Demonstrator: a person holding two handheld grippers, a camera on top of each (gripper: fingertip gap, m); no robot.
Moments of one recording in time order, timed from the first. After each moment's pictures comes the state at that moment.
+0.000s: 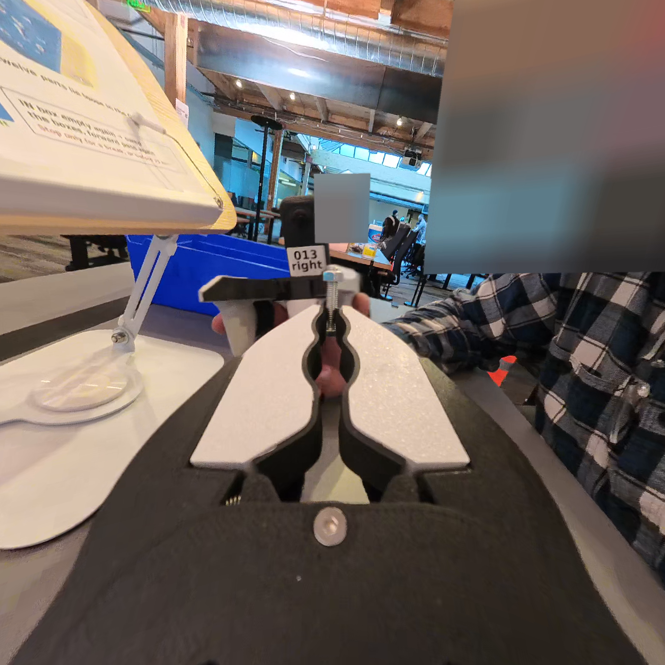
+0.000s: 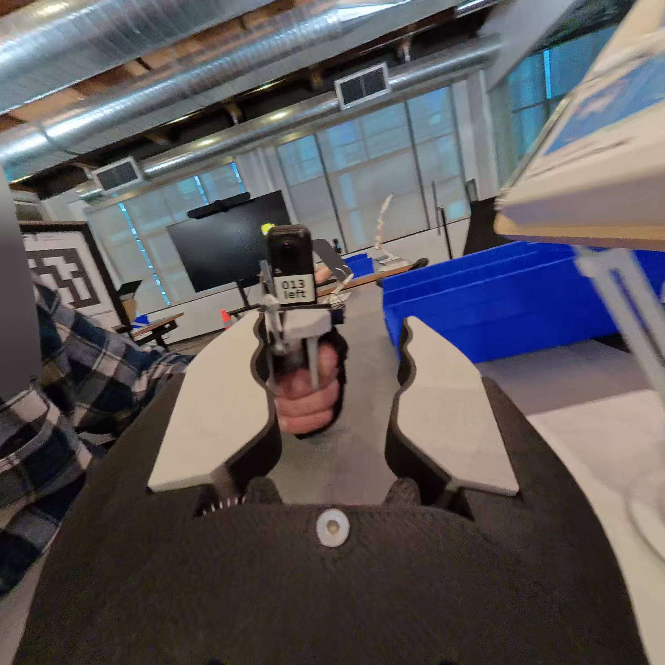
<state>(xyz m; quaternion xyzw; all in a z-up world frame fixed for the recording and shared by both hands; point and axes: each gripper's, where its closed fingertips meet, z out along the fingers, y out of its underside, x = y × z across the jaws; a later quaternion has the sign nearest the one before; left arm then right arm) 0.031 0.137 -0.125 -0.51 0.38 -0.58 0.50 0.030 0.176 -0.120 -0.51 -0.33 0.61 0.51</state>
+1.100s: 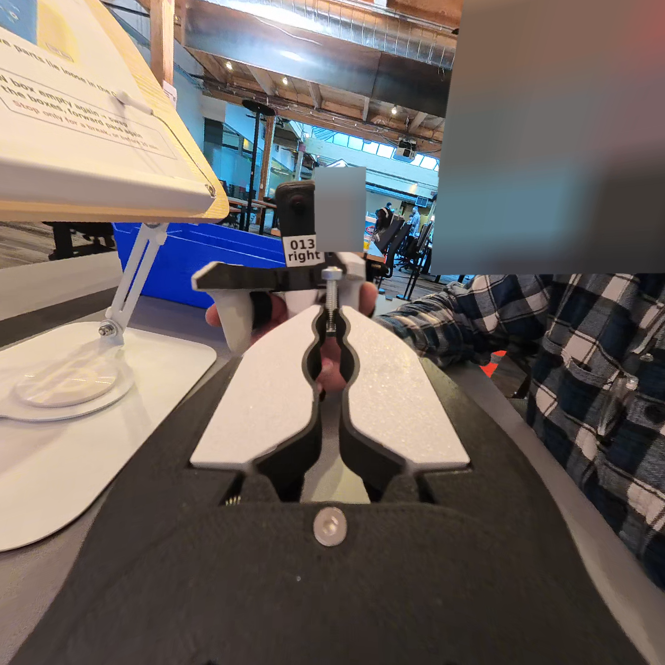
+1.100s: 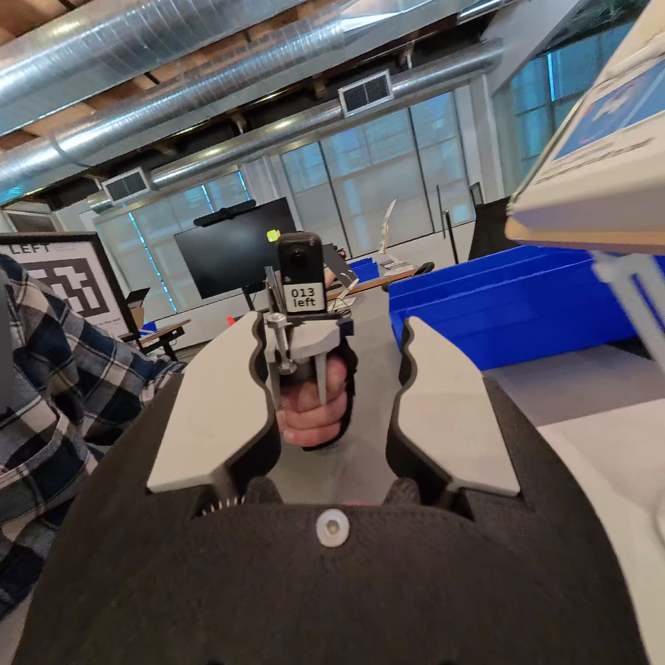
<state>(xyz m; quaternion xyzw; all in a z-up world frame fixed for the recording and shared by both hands) 0.034 0.136 -0.129 -0.52 0.39 -0.59 0.48 0.024 0.173 -0.114 -0.50 -0.33 0.62 0.51</state>
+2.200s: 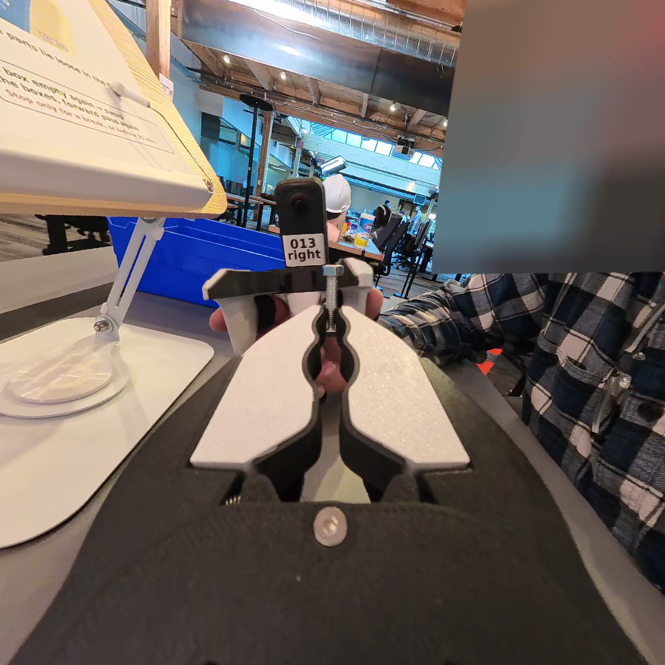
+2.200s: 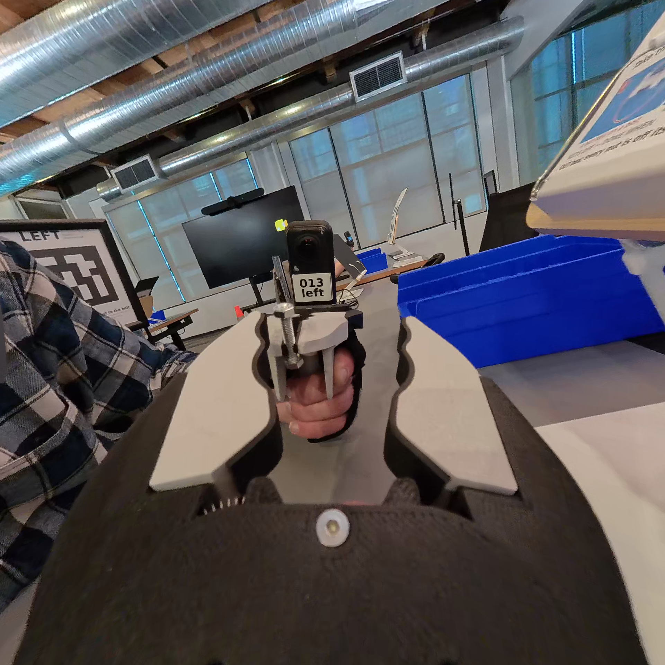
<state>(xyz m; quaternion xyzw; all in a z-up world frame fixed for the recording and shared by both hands) 0.034 0.135 -0.131 -0.52 0.39 -0.59 0.48 0.019 0.164 -0.118 -0.50 -0.34 0.63 0.49</state>
